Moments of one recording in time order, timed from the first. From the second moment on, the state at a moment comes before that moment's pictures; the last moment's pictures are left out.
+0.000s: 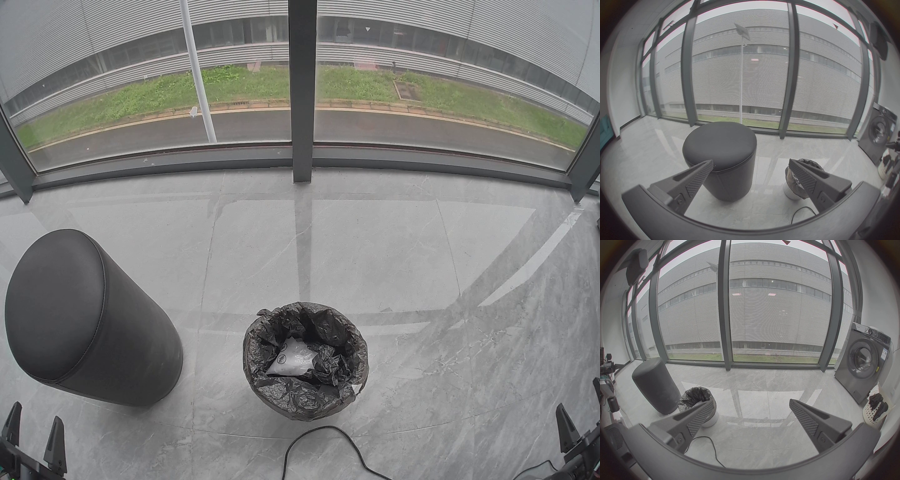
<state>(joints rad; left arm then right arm) -0.01 0.02 -0.02 -0.05 0.10 -0.09 0.00 0.03 -0.02 0.01 0.02 -0.02</state>
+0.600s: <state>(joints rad) 0.00 0.01 -0.02 -0.01 0.02 -0.01 0.00 0.01 -0.02 0.01 0.02 -0.01</state>
